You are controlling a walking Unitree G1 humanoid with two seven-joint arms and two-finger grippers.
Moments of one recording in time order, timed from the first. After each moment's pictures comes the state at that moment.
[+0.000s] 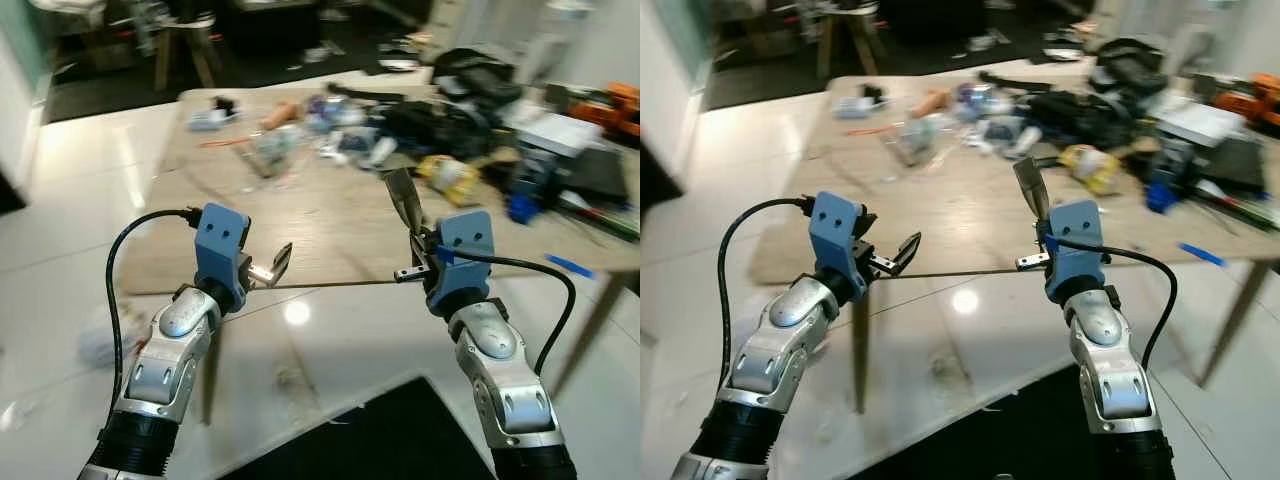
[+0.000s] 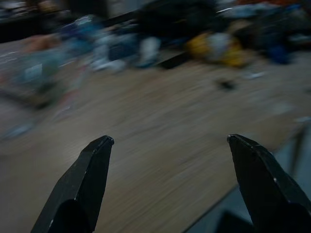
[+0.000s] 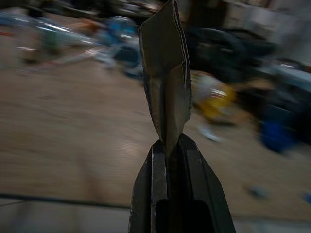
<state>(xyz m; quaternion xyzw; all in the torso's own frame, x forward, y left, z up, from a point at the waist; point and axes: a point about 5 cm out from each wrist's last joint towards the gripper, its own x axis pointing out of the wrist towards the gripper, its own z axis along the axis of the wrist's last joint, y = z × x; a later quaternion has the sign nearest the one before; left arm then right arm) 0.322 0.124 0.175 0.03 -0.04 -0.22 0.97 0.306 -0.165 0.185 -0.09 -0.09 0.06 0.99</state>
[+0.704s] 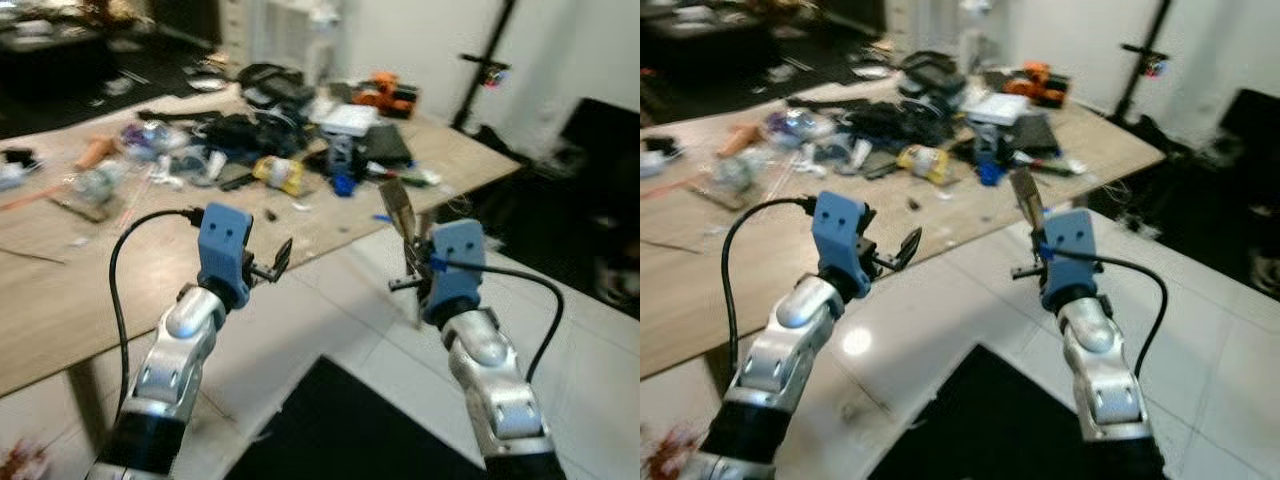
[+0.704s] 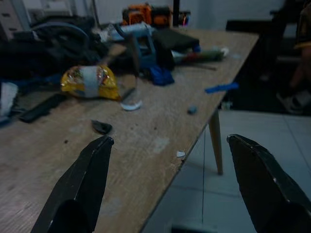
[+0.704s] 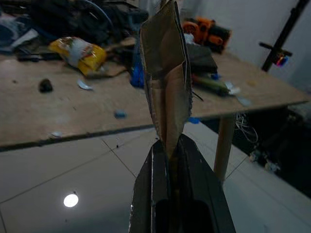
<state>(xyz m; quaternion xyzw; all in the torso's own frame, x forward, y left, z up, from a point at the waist) 0.324 0.127 0.167 0.04 -0.04 -0.19 0.98 0.306 -0.153 0.172 -0.08 -0.08 0.07 0.99</state>
